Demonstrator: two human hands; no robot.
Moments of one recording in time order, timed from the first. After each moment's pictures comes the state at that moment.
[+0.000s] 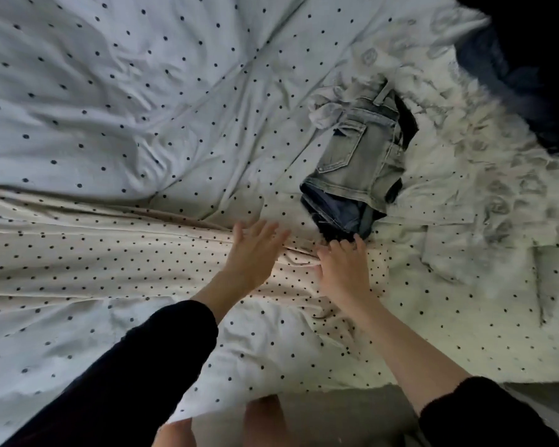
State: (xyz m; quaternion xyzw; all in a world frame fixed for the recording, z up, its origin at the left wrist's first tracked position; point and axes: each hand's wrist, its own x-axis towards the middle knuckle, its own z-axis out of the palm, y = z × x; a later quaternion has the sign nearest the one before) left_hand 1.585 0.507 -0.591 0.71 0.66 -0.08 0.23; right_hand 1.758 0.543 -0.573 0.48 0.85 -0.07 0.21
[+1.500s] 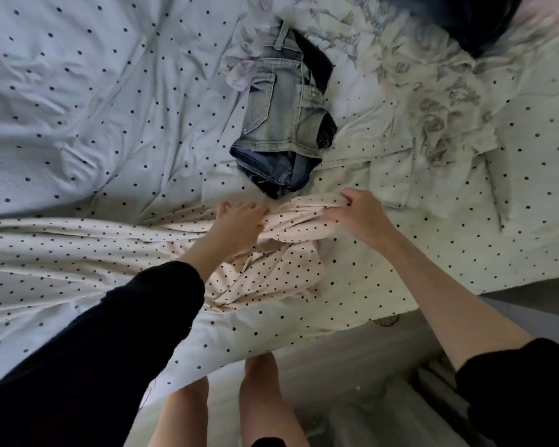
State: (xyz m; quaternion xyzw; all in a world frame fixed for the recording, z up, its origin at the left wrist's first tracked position) left_hand 1.659 0.525 -0.567 0.74 0.59 -0.13 0.30; right_hand 1.869 0.562 -0.510 0.69 0.55 -0.47 -0.04
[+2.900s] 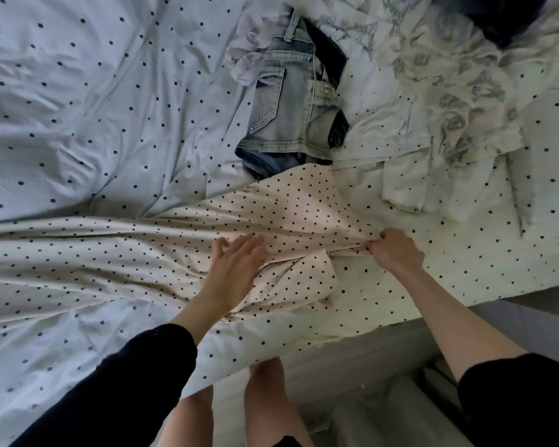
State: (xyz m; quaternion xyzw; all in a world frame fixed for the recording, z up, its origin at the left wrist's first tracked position) left_hand 1.648 0.457 -0.588 0.77 0.60 0.00 0.21; right_hand 1.922 0.536 -0.586 0.80 0.45 -0.34 0.19
